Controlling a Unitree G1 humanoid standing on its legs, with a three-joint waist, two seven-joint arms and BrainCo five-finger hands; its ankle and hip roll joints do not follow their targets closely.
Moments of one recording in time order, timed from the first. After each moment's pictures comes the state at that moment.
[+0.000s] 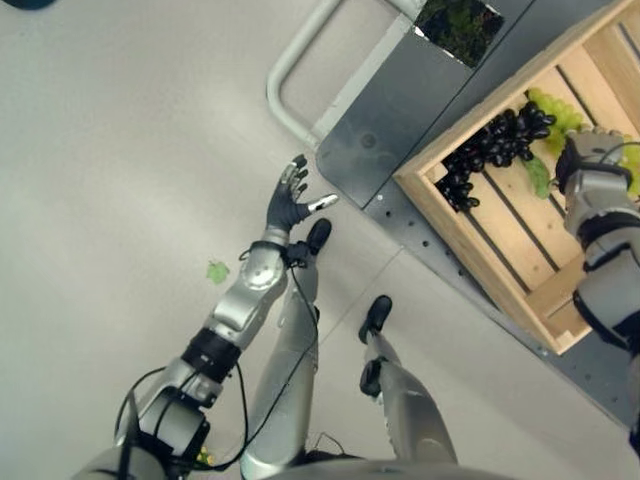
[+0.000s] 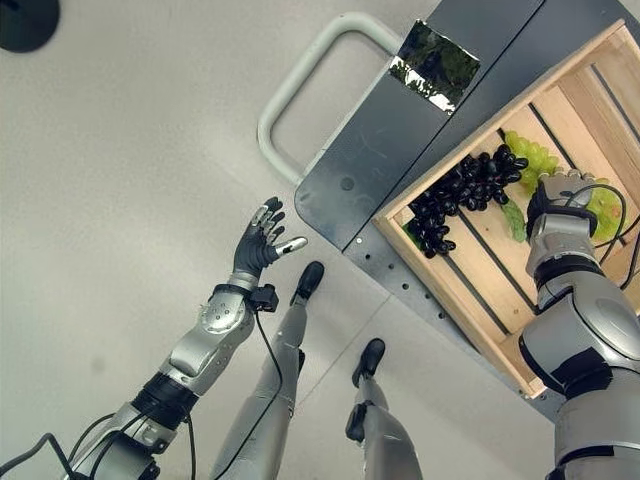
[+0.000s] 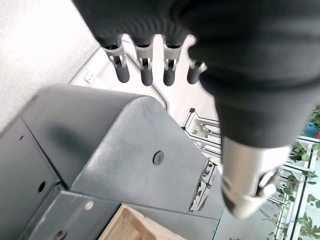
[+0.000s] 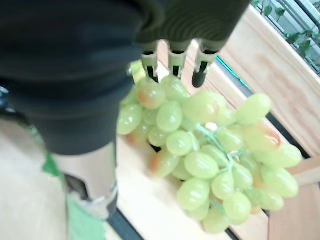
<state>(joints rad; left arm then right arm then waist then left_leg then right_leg) -0.51 0.33 -0.43 0.16 -0.45 -0.08 0.33 -1.22 -0.78 0.83 1.38 -0.48 0.20 -0.22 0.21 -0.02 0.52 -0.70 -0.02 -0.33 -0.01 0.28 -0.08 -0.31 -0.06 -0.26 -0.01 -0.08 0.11</state>
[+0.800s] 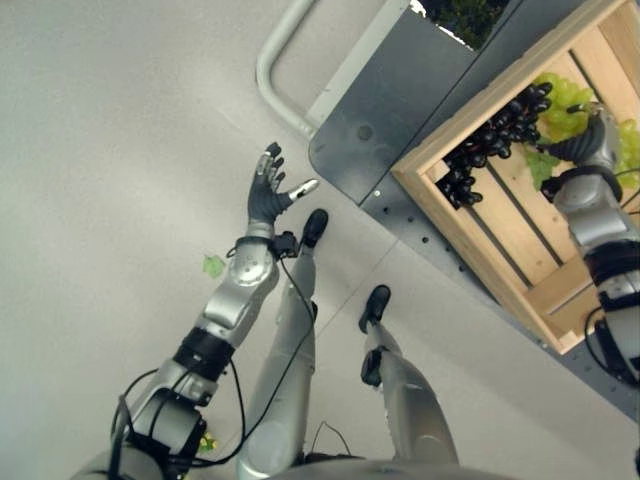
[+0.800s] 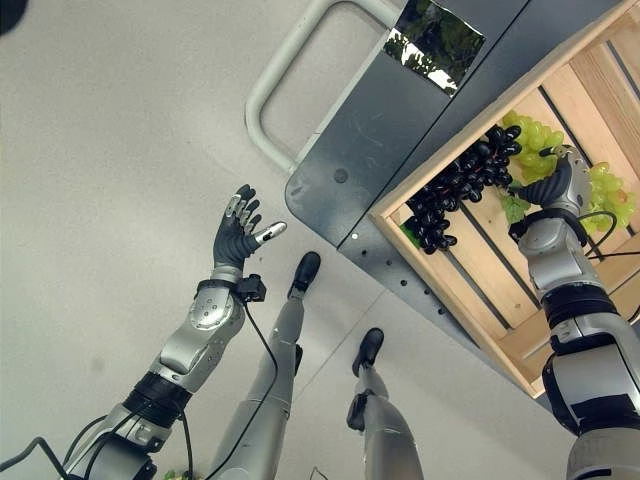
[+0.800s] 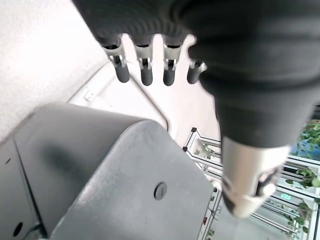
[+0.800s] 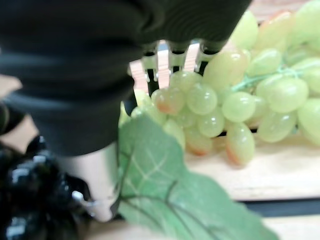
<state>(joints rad) -0.49 0.35 -0.37 0.13 -0.45 -0.11 0.43 -0.87 -0.82 0.25 0.78 0.08 0.06 -0.51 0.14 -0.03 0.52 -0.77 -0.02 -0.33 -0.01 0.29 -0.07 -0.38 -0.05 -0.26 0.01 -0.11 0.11</state>
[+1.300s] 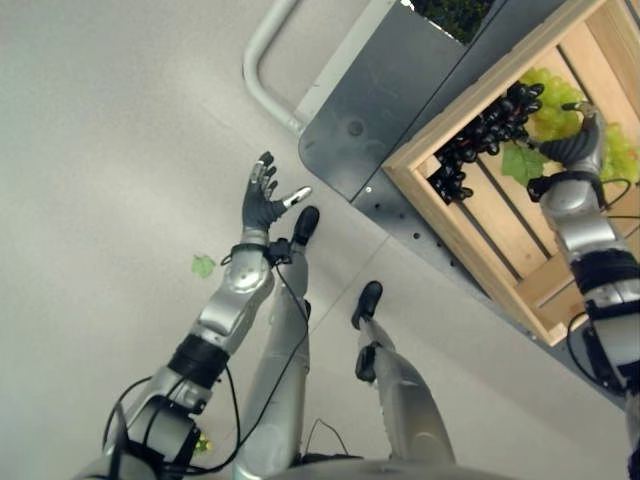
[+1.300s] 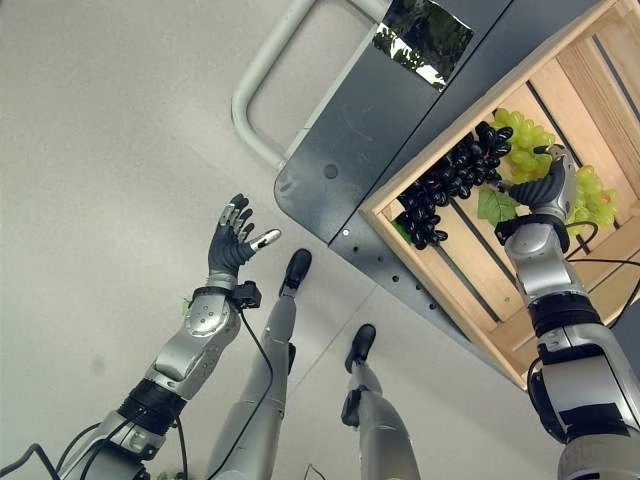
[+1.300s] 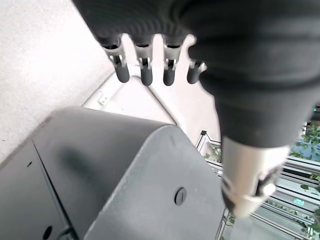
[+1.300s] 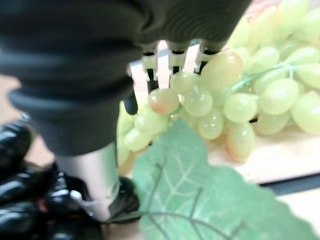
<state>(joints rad) -0.46 0.37 -0.37 0.13 -0.45 -0.11 0.44 -0.95 -0.78 0.29 0.88 0.11 0.04 -0.52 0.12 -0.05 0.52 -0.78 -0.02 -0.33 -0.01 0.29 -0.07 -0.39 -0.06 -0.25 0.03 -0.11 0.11</state>
